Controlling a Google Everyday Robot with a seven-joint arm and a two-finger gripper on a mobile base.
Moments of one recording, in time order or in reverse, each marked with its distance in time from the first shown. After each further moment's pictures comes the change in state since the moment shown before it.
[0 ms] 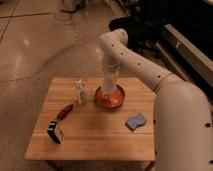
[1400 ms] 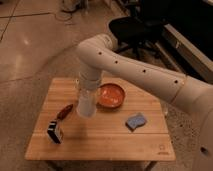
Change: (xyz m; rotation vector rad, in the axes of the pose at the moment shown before) arm -0.209 0.041 -0.062 0.006 -0.237 -0.361
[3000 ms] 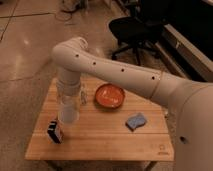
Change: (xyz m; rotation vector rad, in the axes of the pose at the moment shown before) arm -0.046 -0.058 0.018 0.005 -0.066 -0.160
